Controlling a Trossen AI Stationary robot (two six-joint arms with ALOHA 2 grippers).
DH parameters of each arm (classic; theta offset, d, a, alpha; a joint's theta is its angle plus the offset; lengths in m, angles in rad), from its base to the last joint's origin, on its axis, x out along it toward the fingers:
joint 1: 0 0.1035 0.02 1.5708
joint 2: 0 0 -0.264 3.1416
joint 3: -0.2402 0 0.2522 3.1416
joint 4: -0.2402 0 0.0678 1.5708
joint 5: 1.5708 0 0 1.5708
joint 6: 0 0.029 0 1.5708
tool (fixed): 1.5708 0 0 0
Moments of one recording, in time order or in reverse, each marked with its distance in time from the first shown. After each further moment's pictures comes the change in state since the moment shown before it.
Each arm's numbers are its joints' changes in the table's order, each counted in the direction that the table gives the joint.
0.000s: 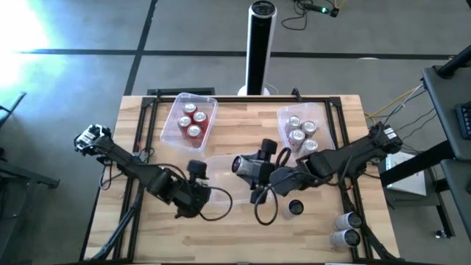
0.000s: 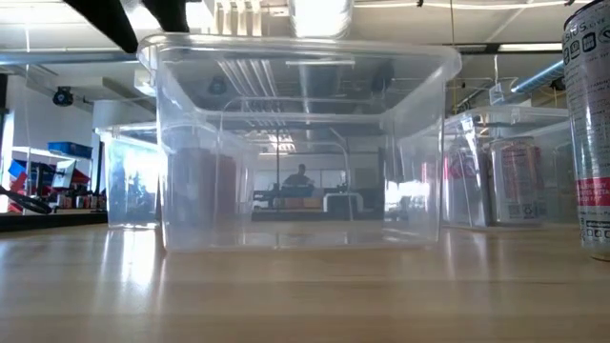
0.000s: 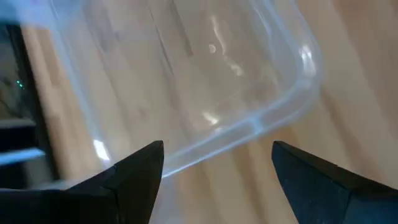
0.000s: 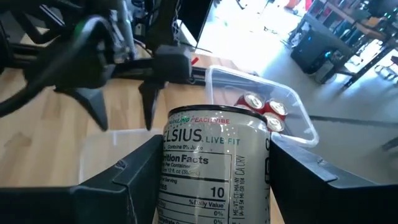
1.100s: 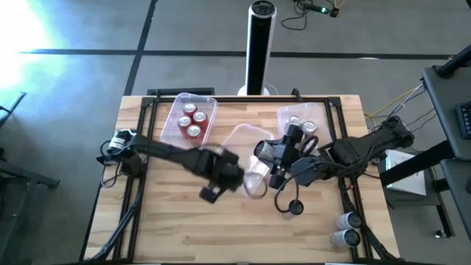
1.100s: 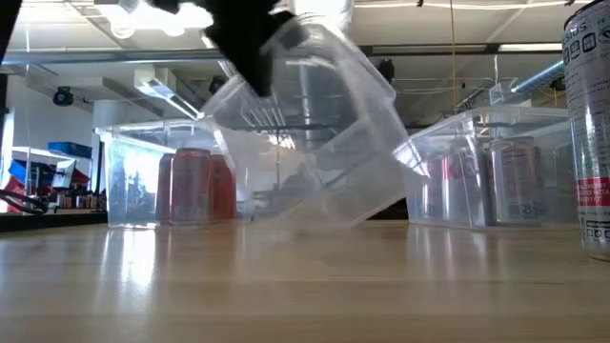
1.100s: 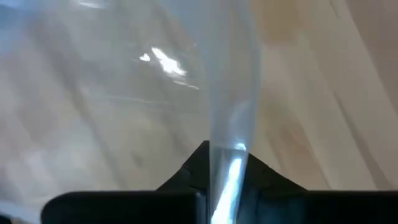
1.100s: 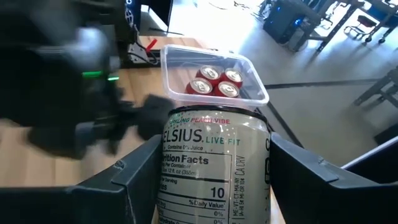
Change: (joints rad) left arm 0.296 -0.316 -0.342 -0.102 0.311 0.436; right arm 0.013 0.158 0.003 -0.294 0.107 0.215
